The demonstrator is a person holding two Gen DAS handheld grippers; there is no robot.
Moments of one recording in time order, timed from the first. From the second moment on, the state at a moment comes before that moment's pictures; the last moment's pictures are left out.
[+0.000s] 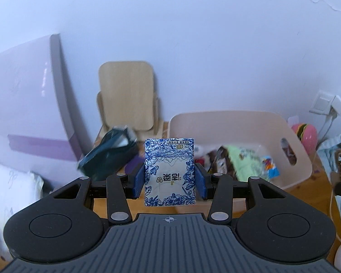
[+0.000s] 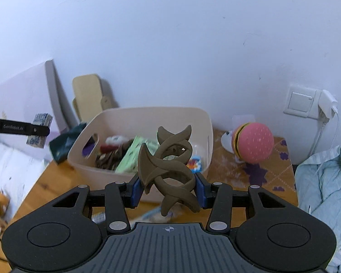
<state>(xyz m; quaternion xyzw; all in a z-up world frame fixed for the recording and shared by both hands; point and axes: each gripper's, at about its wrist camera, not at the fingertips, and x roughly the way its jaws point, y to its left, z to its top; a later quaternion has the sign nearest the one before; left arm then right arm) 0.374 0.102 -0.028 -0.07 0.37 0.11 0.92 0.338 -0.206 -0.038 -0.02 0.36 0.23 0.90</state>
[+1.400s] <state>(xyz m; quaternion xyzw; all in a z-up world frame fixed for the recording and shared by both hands) 0.478 0.077 -0.109 -0.03 0.44 0.04 0.89 0.433 -0.134 -0.111 -0.08 0.45 0.21 0.86</state>
